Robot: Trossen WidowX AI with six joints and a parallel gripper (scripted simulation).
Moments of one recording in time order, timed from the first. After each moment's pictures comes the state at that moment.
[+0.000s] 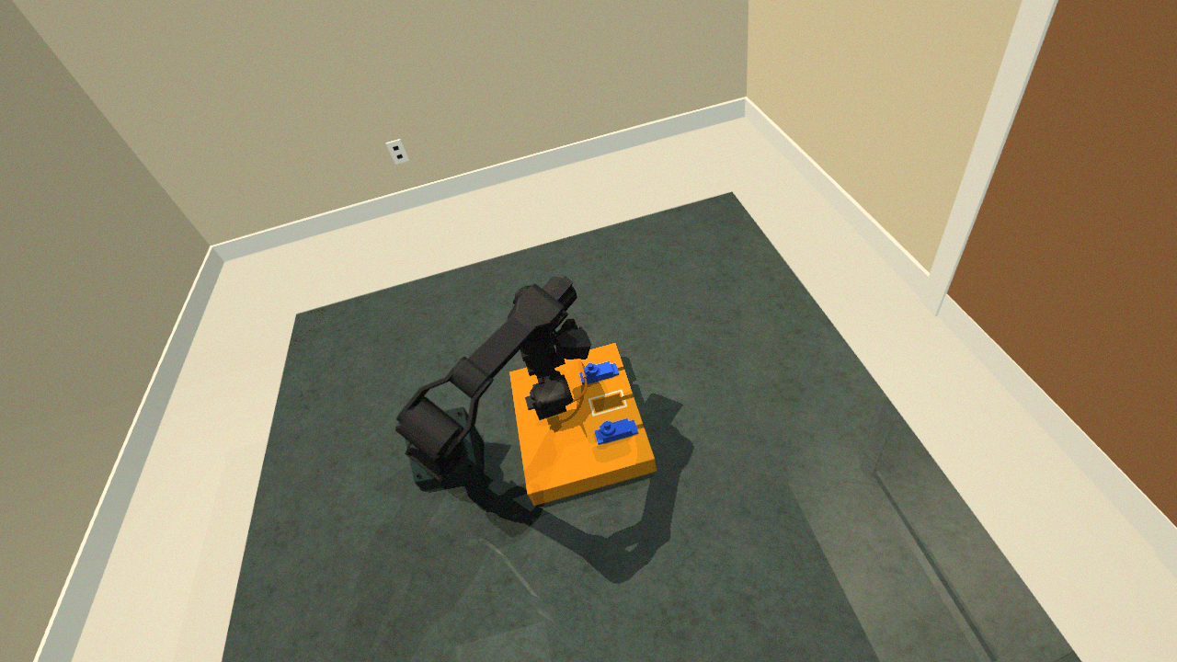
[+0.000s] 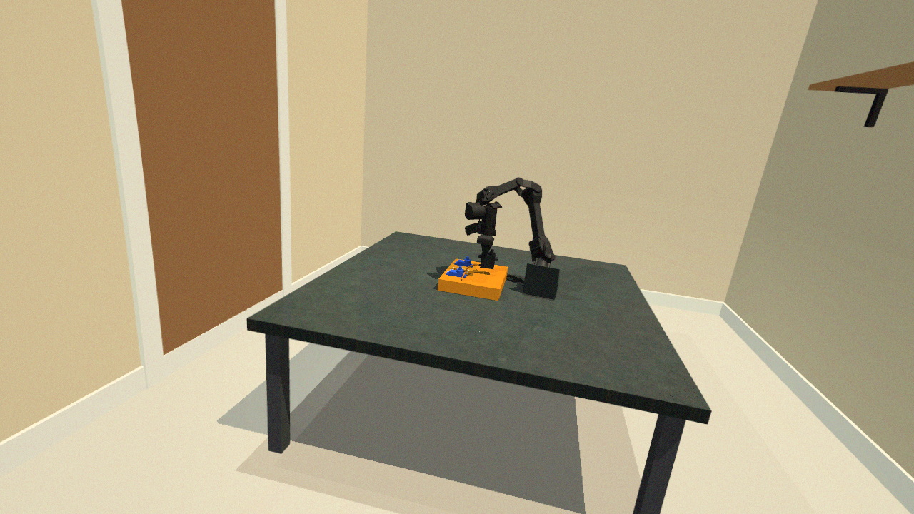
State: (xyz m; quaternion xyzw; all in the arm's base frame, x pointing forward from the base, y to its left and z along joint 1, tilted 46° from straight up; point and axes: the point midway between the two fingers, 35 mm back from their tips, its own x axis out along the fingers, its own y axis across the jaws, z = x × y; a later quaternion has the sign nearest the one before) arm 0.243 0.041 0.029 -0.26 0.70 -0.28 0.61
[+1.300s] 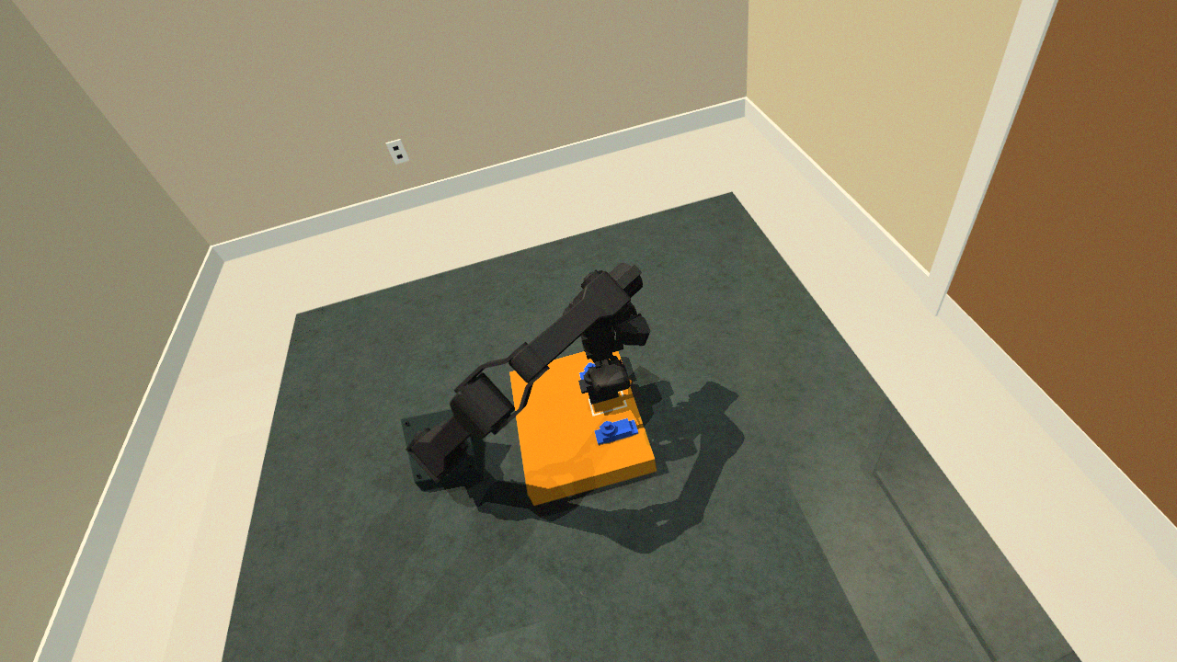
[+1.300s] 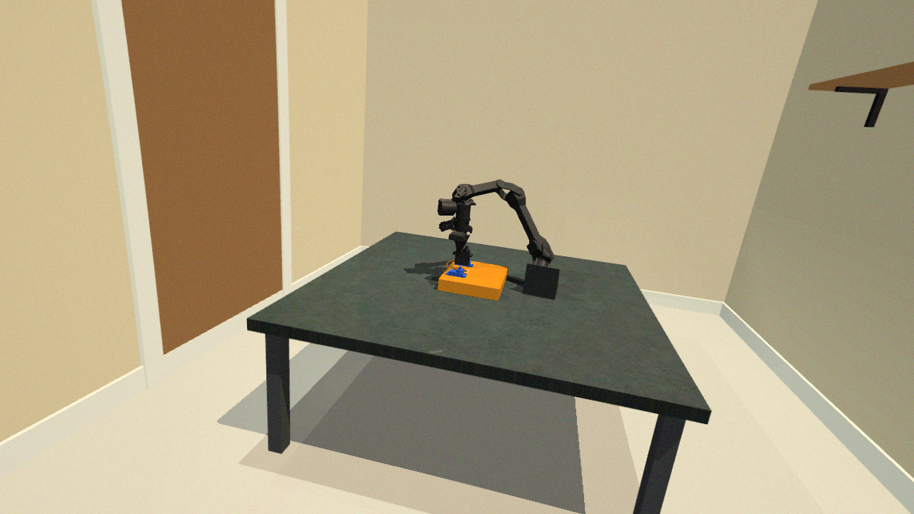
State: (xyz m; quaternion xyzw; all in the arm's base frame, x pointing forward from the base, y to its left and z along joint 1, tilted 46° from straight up) arm 0.348 0.027 0.024 -0.23 0.69 -0.30 0.62
